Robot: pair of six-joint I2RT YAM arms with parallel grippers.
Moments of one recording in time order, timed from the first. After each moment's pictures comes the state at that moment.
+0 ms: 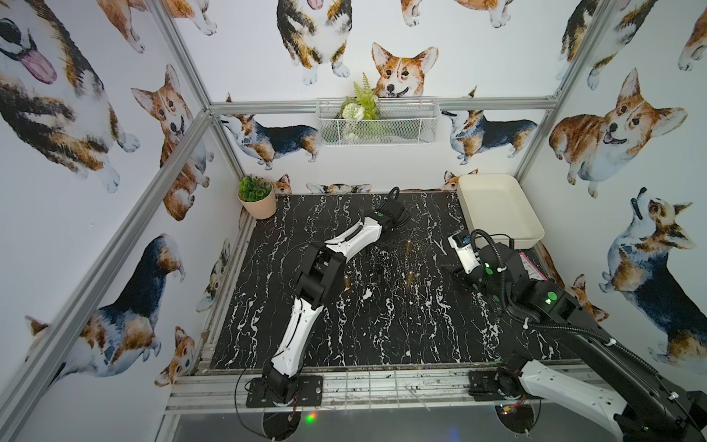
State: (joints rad) left arm -0.64 2.33 1.99 -0.81 -0.10 -0.34; right arm 0.73 0.87 0.96 -0.71 0.17 0.06
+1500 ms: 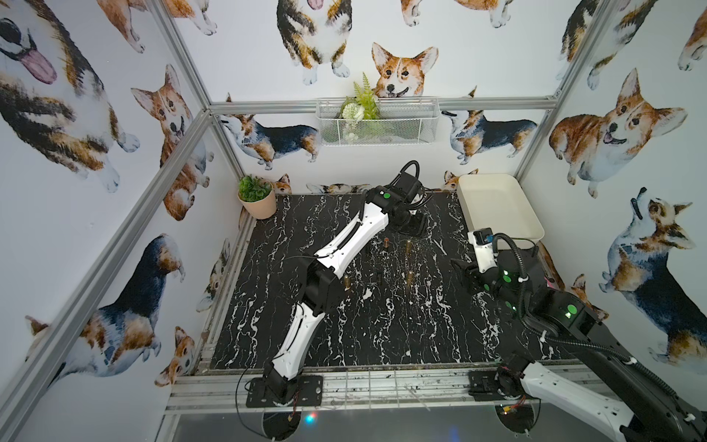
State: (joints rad) left arm -0.74 2.32 2.48 -1.19 0.22 -0.34; right arm 0.72 0.75 0.95 -0.69 0.25 0.19
